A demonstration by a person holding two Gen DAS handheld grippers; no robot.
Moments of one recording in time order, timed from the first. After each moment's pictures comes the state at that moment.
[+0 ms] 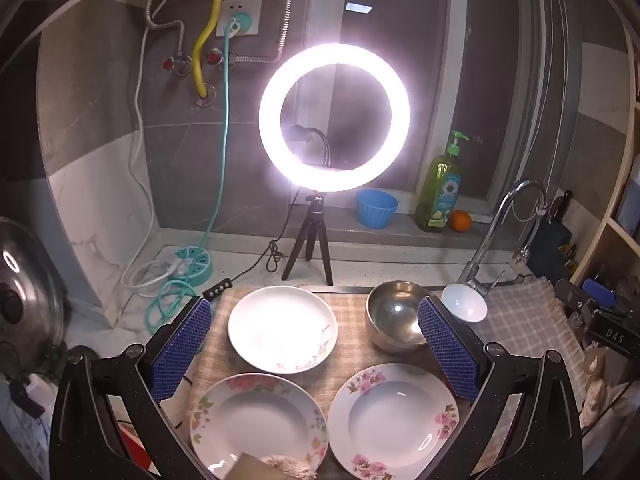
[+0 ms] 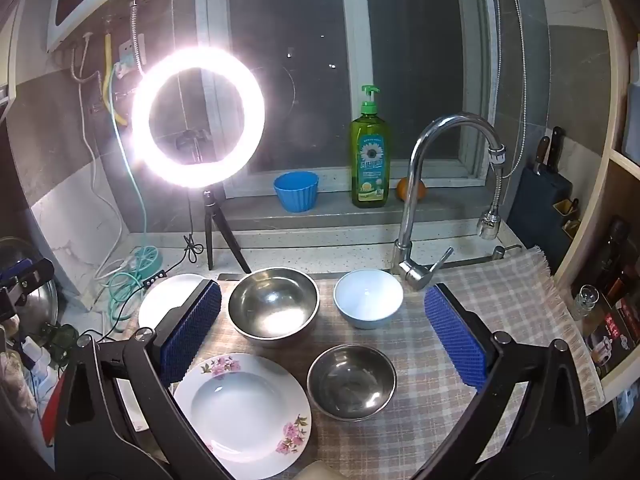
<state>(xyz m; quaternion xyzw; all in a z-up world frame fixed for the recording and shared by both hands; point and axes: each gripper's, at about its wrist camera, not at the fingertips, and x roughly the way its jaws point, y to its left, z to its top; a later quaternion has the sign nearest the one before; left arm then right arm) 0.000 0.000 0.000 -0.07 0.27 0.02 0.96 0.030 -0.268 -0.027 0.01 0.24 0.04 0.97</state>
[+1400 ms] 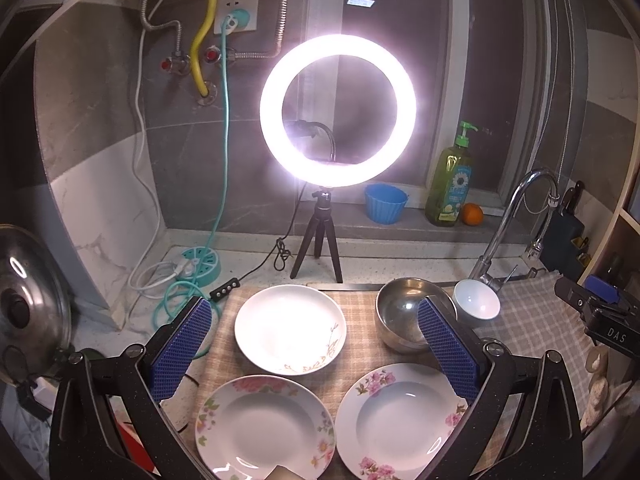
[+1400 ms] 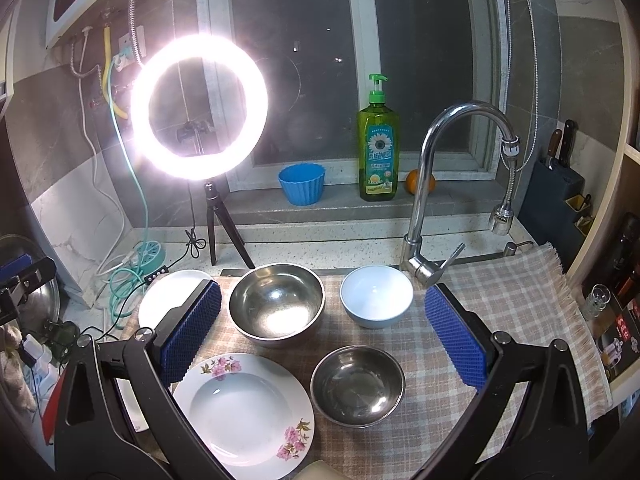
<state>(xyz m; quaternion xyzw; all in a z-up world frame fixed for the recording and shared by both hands) 0.010 -0.007 -0.003 -0.05 0.28 0.04 0.96 0.048 -0.268 -0.041 0.02 0.26 0.06 0.96</state>
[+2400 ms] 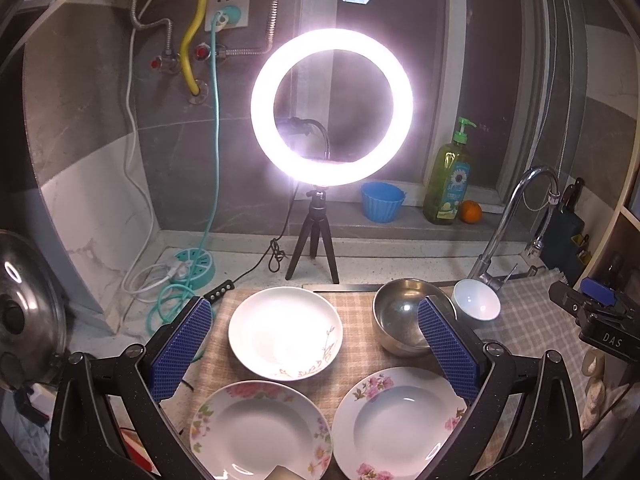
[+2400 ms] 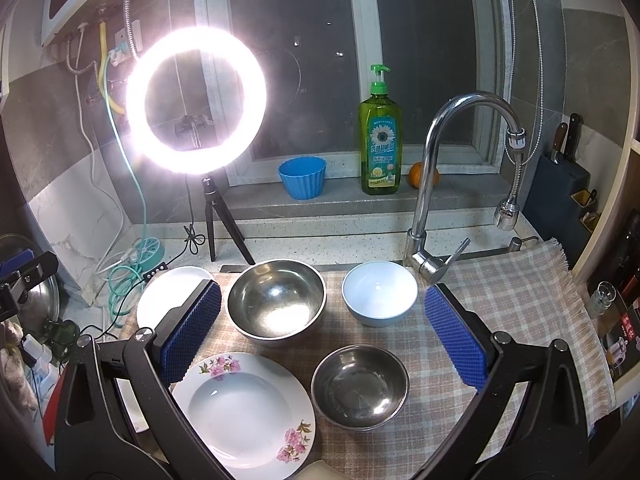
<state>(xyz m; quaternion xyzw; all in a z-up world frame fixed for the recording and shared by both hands) 0.022 -0.011 -0.006 -0.05 0.29 0.03 0.96 0.056 -0.268 -0.048 0.03 0.27 0.06 0.96</state>
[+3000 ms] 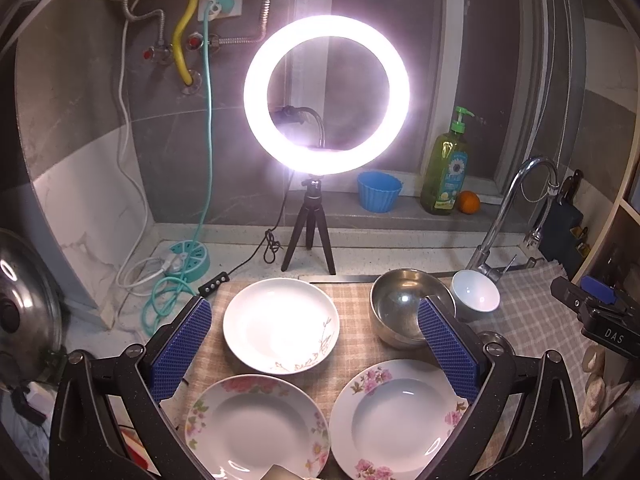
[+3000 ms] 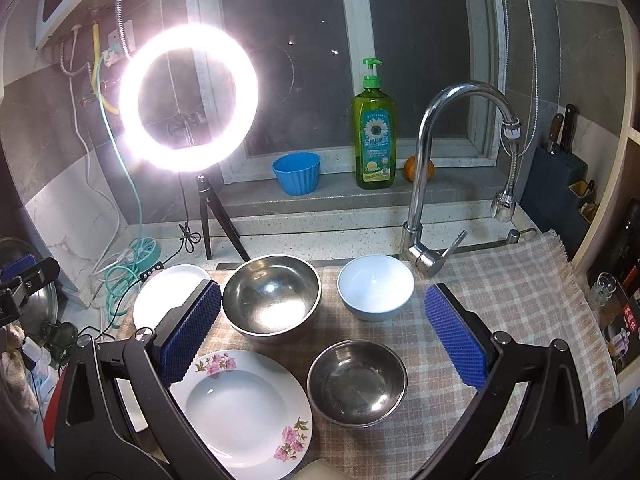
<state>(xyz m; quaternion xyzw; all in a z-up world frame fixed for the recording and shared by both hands) 0.026 -0.014 -0.014 -0.05 0.30 0.03 0.95 0.057 -0.277 -0.055 0.04 0.28 0.06 0.96</state>
